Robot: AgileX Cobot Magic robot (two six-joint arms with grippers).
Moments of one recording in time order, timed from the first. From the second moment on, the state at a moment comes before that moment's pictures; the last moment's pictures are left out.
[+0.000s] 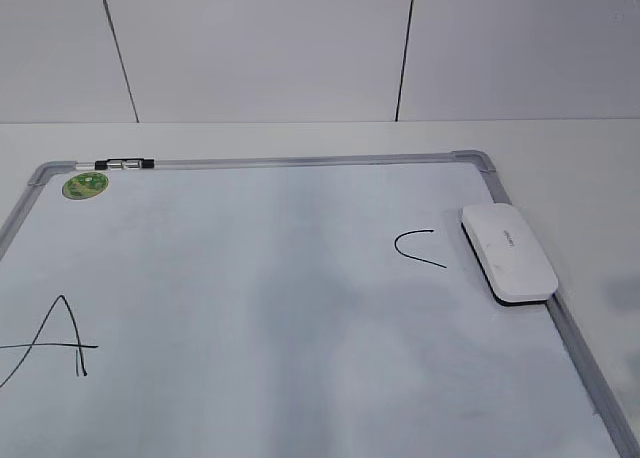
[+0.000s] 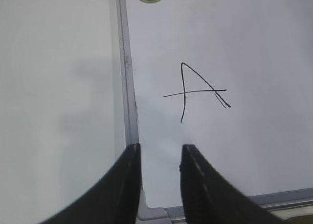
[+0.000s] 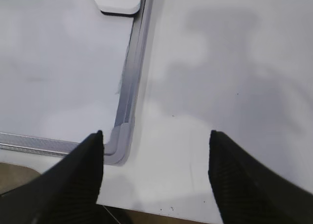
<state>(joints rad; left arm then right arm) 0.12 0.15 -0.53 -0.18 1.10 0.22 0.26 0.33 -0.53 -0.15 1.12 0.10</state>
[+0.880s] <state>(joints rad) 0.08 0.01 -0.53 -0.17 1.11 0.21 0.26 0.01 -0.51 -0.16 1.13 0.10</state>
